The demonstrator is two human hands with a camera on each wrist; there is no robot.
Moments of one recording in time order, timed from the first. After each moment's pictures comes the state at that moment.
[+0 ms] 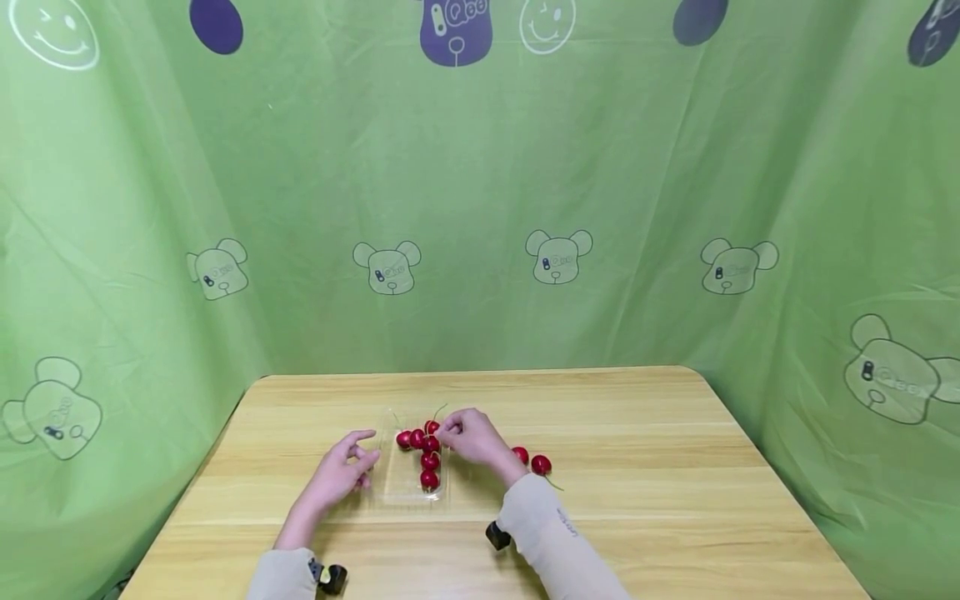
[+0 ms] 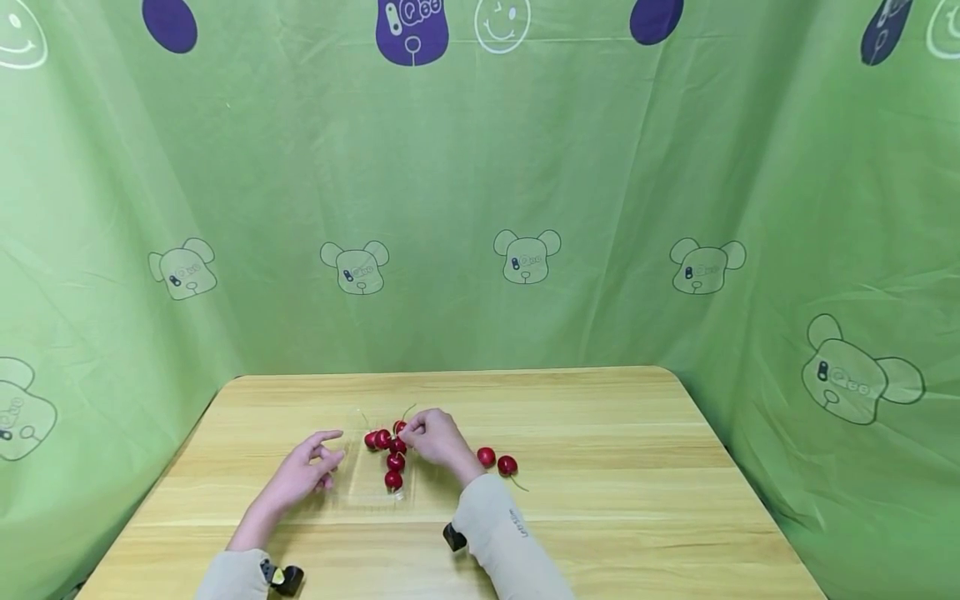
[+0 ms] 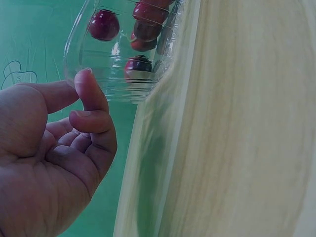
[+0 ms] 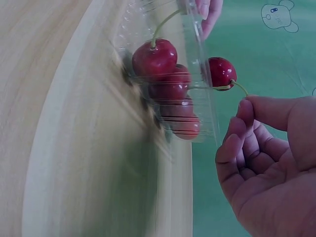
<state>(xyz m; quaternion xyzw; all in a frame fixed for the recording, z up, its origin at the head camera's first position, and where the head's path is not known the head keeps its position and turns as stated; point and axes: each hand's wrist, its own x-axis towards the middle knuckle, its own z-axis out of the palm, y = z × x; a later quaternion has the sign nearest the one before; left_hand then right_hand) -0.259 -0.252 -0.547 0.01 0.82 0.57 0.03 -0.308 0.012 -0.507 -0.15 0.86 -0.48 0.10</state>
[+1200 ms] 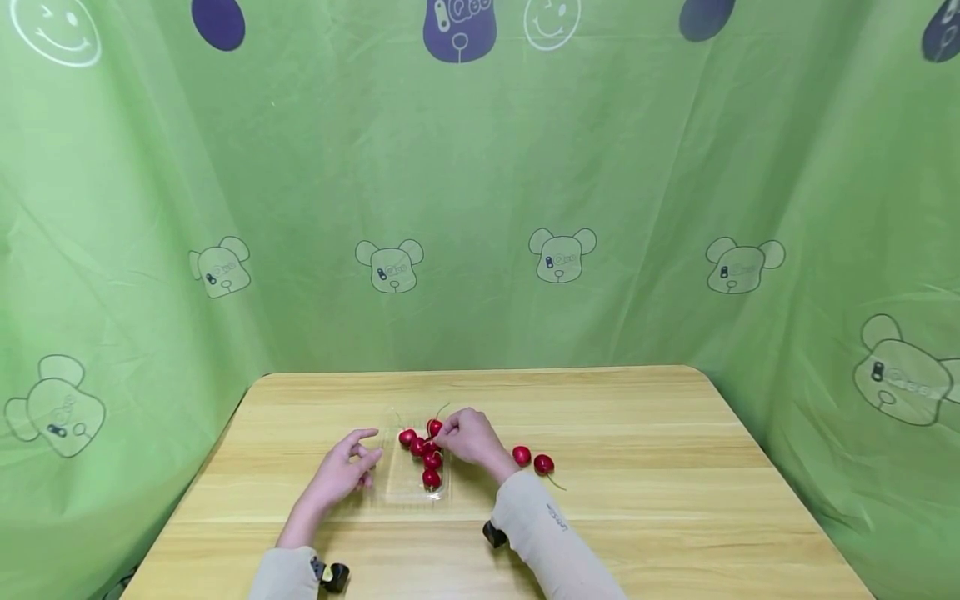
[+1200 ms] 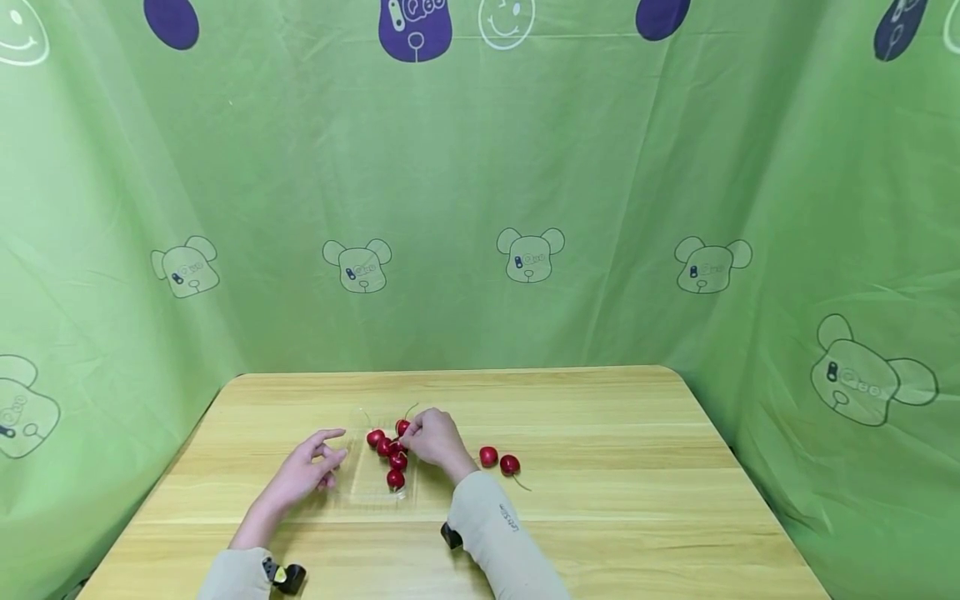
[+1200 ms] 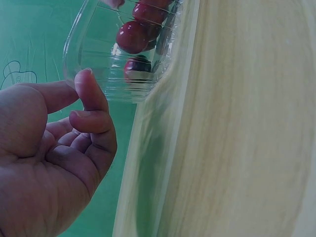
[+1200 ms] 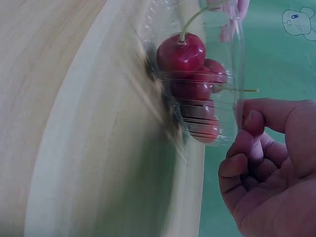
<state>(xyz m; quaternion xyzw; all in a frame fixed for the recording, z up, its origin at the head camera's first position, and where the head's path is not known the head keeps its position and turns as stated) -0.264 -0.253 -0.552 0.00 0.82 0.57 0.02 -0.312 0.001 -0.514 -0.13 0.89 -0.44 0.08</state>
